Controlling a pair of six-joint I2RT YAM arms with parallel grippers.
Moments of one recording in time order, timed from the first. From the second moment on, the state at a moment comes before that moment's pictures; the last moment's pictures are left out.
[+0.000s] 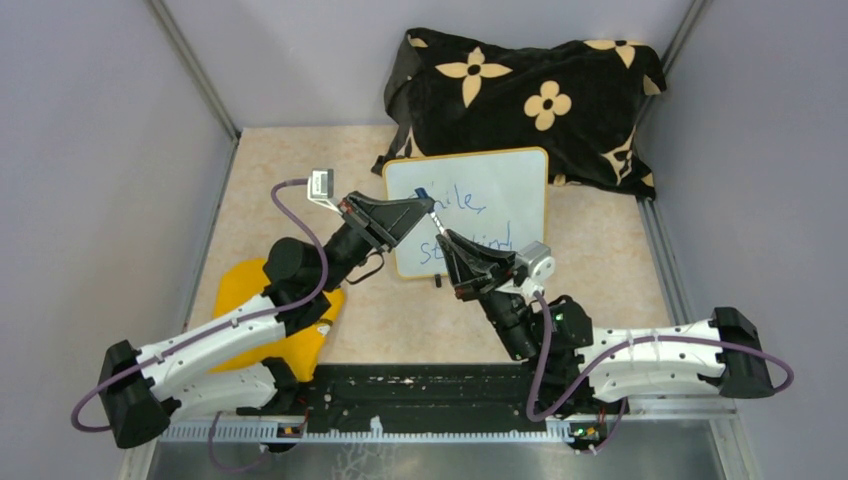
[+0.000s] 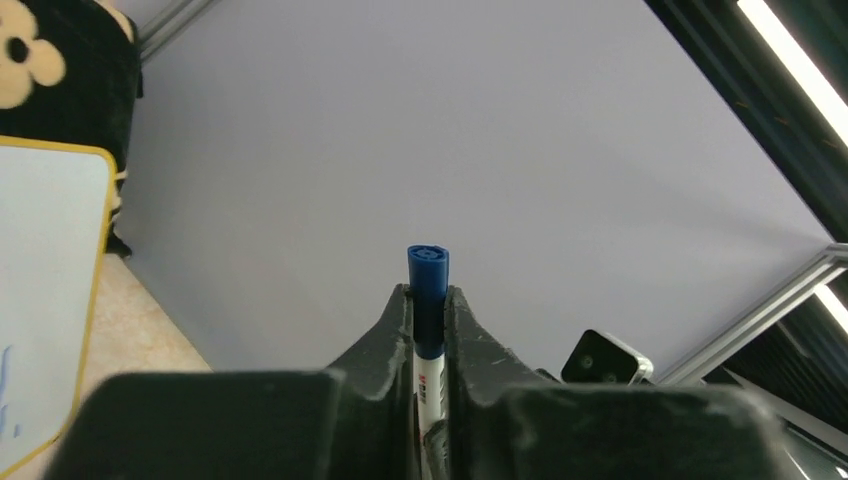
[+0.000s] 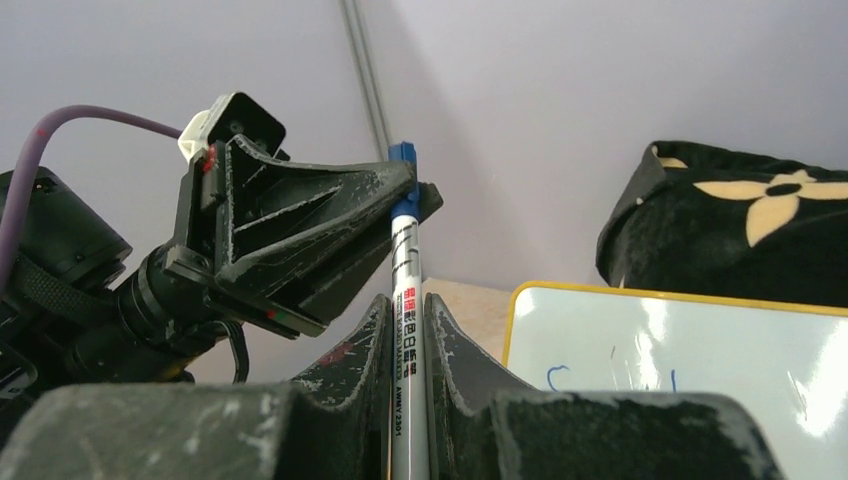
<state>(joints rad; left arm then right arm) -0.94 1.04 0.77 0.77 -0.02 -1.04 1.46 0.92 0.58 1.08 0.75 -0.30</state>
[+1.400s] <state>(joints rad) -0.99 0.95 0.75 0.55 -0.03 -0.87 1.44 0.86 0.60 0.80 0.69 -0.18</state>
